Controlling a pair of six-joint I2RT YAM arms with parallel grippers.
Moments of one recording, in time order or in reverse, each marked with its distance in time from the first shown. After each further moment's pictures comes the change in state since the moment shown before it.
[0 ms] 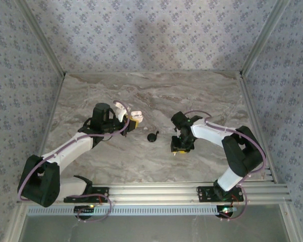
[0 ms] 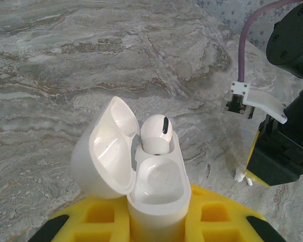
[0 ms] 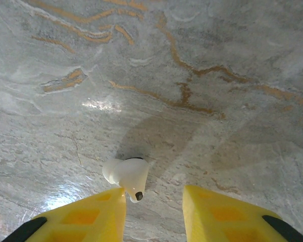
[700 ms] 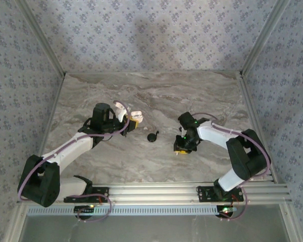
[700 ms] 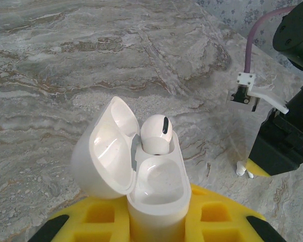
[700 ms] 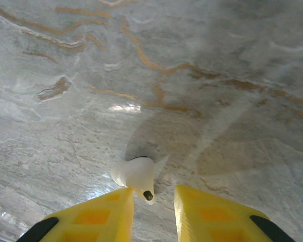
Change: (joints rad) left arm 0.000 0.000 0.000 -0.005 0.000 0.000; right arm -0.086 -0.066 -0.097 0.087 -0.091 0.038
